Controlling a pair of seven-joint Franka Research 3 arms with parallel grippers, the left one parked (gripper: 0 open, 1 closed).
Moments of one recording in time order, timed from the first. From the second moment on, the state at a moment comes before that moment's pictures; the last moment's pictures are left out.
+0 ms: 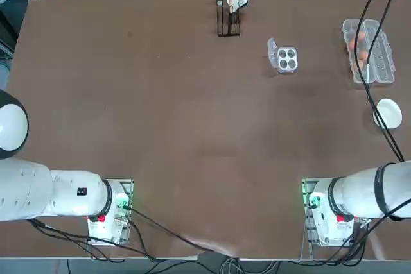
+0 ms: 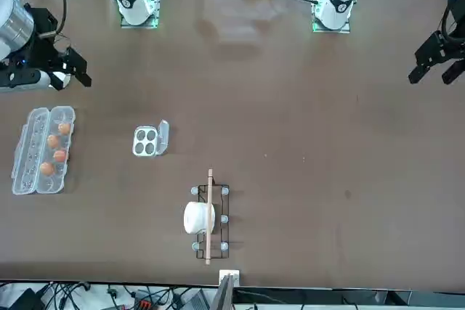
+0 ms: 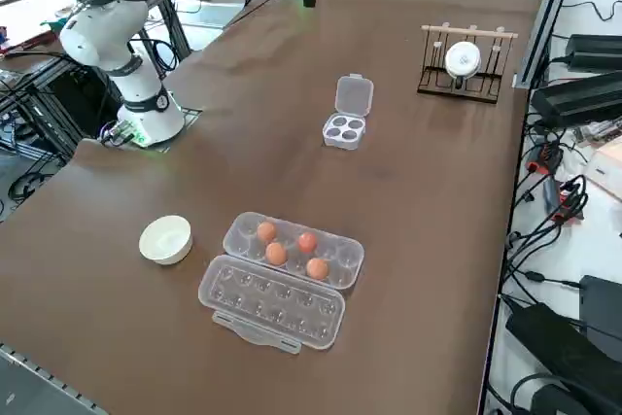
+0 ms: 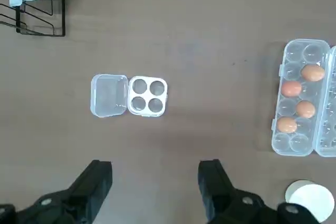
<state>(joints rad) 0.13 -0.03 -0.03 -1.67 0.03 1.66 0.02</state>
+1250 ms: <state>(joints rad) 0.15 -0.04 0.02 -1.67 0.03 1.57 0.02</state>
